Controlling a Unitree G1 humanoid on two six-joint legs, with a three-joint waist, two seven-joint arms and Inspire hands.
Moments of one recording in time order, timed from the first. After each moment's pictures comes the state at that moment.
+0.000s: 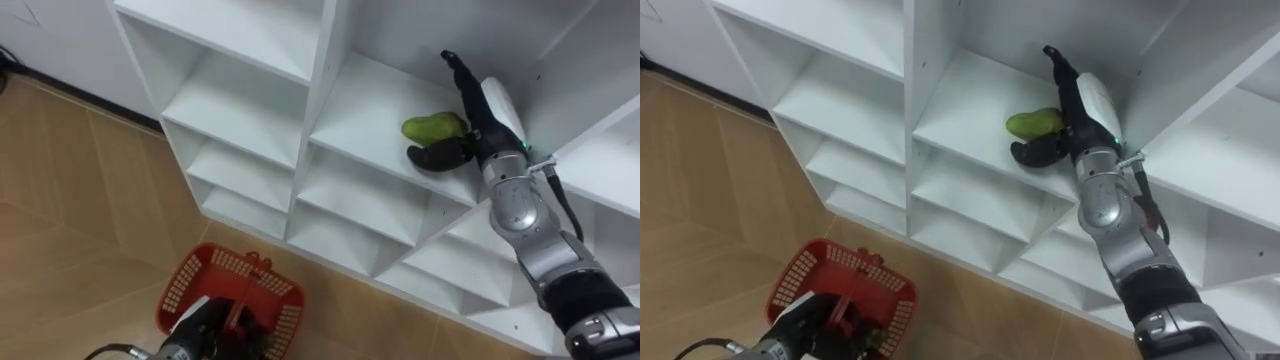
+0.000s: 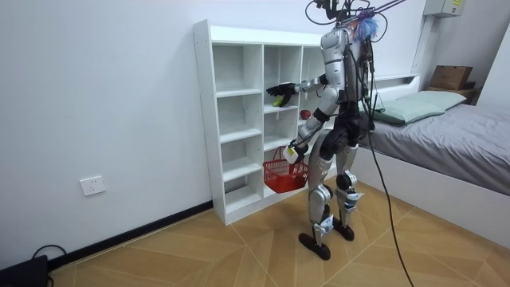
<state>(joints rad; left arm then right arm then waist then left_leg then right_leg) 0.05 0.28 -0.16 0.78 0.08 -0.07 -0.23 -0.48 -0.38 0.25 0.76 -0.26 -0.23 -0.28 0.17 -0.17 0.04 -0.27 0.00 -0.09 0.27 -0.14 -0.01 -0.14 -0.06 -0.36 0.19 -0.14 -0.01</state>
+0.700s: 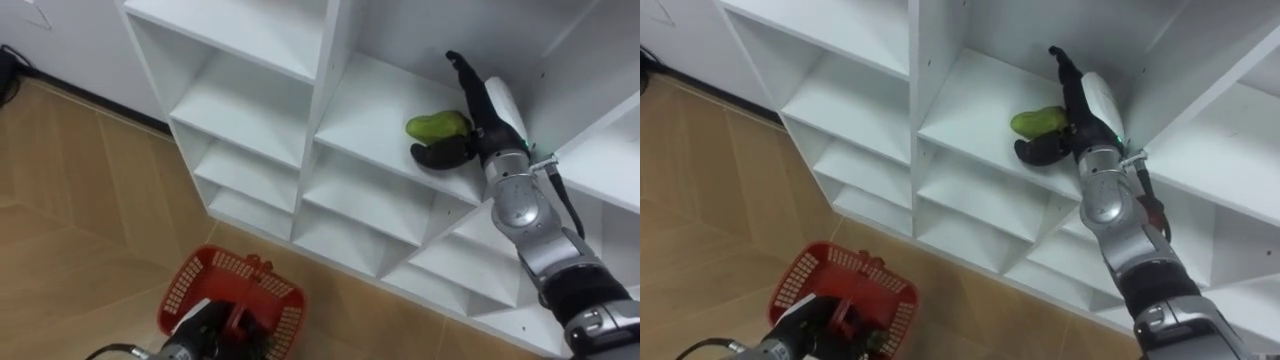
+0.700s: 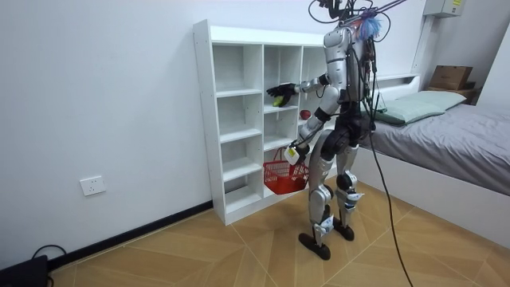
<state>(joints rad) 0.03 0.27 -0.17 0.79 0.08 -0.05 -0.23 -0.51 -0.38 0.25 0.81 -0.24 -0.23 -0.27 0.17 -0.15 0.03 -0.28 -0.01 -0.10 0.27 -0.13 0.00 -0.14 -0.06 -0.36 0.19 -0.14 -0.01</state>
